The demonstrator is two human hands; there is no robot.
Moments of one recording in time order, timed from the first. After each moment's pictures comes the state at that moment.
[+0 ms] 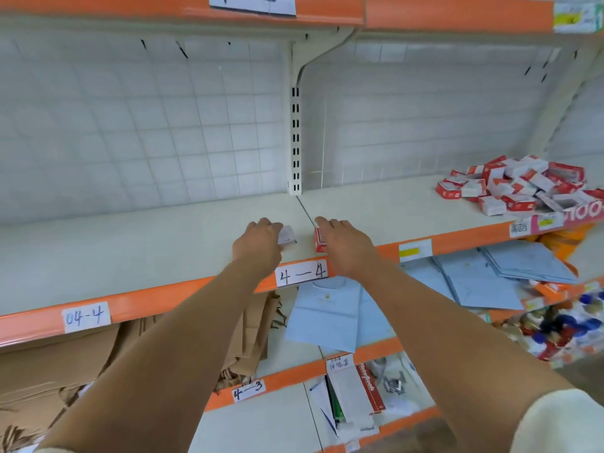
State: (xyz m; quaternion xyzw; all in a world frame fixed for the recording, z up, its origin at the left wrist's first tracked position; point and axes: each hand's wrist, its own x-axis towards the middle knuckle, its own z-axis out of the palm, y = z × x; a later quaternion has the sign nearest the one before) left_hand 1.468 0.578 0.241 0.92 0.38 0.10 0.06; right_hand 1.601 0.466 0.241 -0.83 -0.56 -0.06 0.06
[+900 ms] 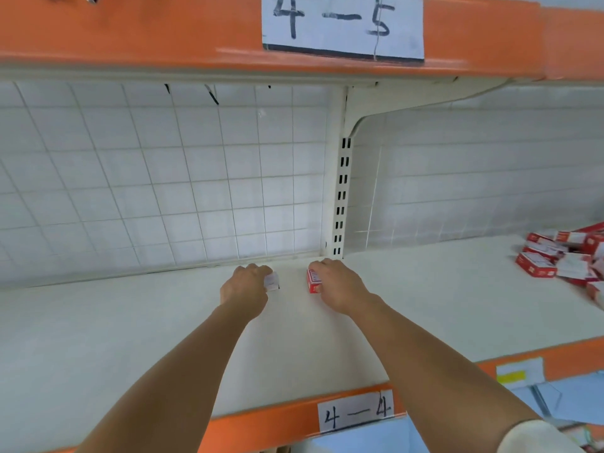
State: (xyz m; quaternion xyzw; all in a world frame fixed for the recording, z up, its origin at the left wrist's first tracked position) left_hand 1.500 0.757 0.222 0.88 0.46 0.10 0.09; right_hand 1.657 0.657 0.226 -0.81 -0.58 0.02 0.10
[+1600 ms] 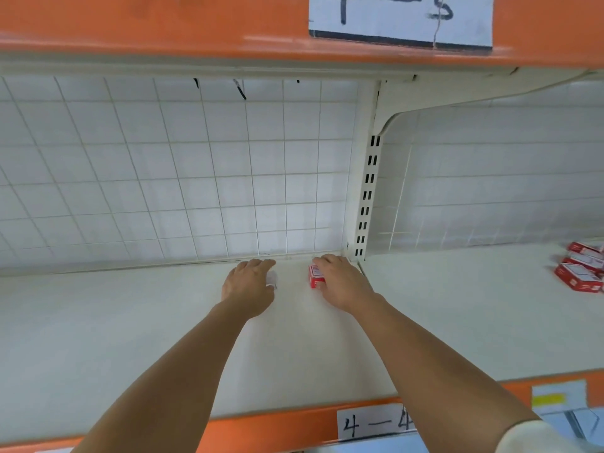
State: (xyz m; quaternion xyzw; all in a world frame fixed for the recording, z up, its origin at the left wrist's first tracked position) left_hand 1.474 0.775 0.219 0.88 0.45 0.14 0.09; right_hand 1.646 0.687 0.220 -0.78 -0.62 0.00 0.12
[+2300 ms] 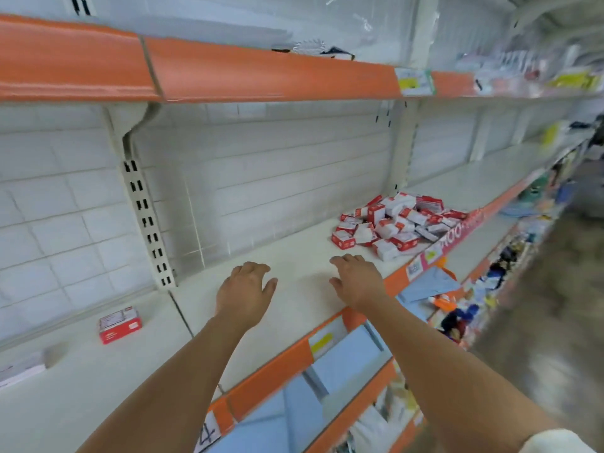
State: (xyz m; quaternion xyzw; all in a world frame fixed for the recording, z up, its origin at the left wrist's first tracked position) left_hand 1.698 0.595 0.230 0.96 0.17 0.20 0.13; right_hand 1.810 0.408 0.243 -0.94 -0.32 -0.09 0.07
